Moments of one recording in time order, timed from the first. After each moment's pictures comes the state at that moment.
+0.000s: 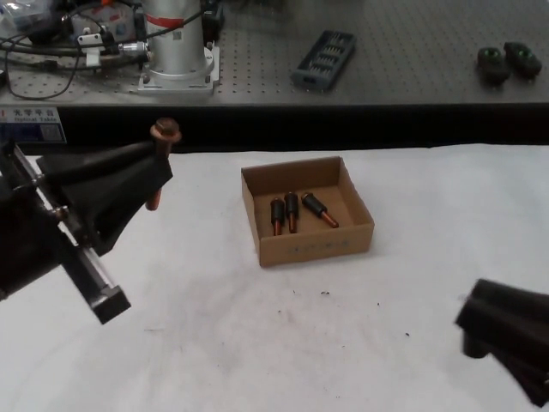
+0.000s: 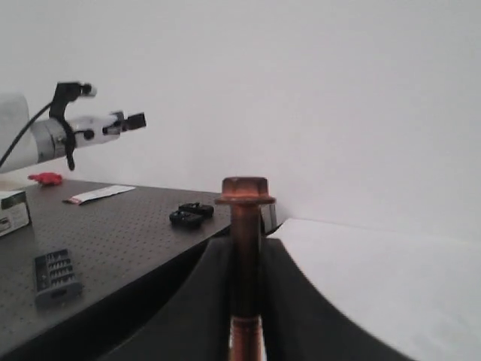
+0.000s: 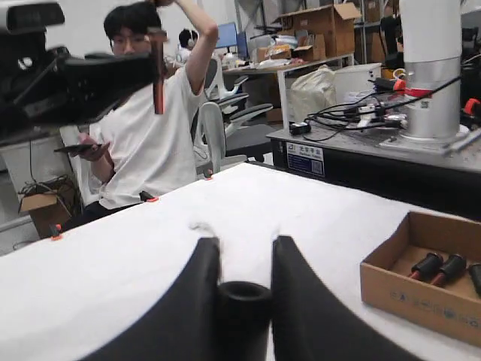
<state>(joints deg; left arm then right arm) -15.3 59.3 -19.2 -45.5 38.5 -1.7 31.4 34.3 -1.9 -30.1 -28.0 9.6</state>
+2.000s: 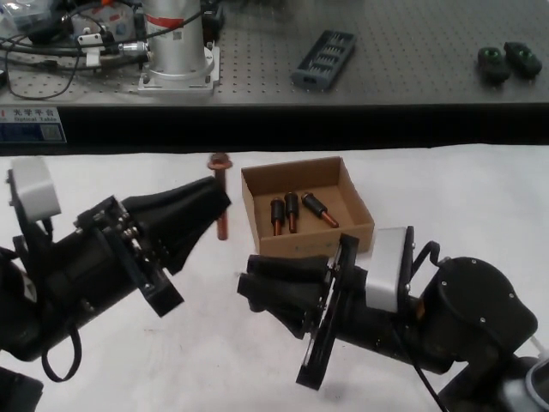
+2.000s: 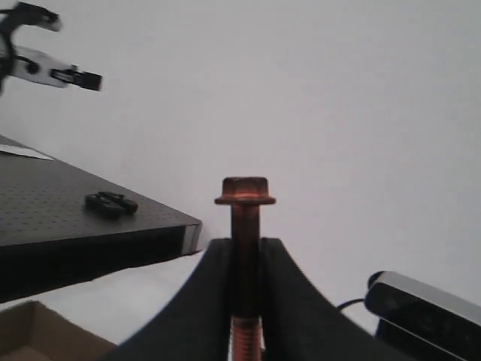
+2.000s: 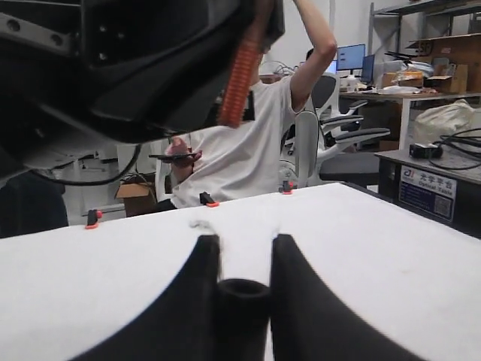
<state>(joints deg) -20.9 92.9 -19.5 -87.6 34.5 -30.0 43.4 112.9 -29.4 -87.7 -33.6 9.4</state>
